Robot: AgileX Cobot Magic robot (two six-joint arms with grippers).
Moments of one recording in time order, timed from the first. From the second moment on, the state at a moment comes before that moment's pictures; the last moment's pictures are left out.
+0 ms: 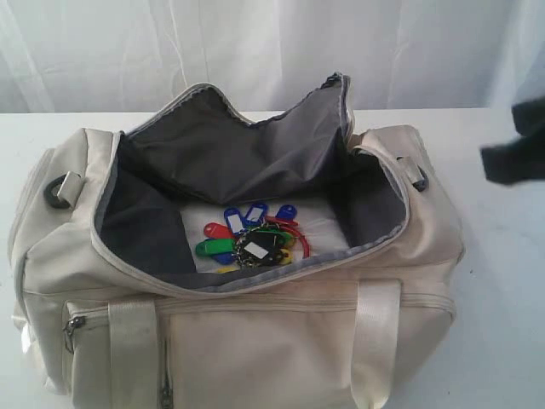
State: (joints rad) left arm -0.41 0.48 -0.56 -0.38 0.71 0.58; right arm 0.70 0.82 -0.80 -0.56 0.68 0.44
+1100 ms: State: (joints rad) left arm -0.62 1.64 -1.39 -0.33 0.95 0.55; right arm 0.70 0.16 -0.66 -0.61 0.70 0.50
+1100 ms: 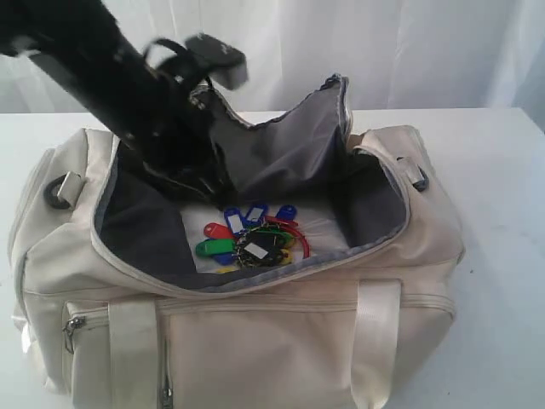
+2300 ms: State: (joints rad) left arm -0.99 1.74 -1.46 0.30 1.01 0.14; right arm 0.73 0.12 -0.59 -0.65 0.66 0.54
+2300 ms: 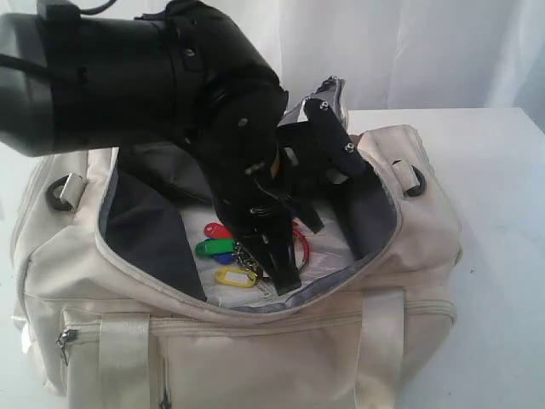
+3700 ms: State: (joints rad) left arm -1.00 1.94 -1.49 0.35 1.01 0.15; right arm 0.73 0.12 -0.59 -0.66 0.66 0.54
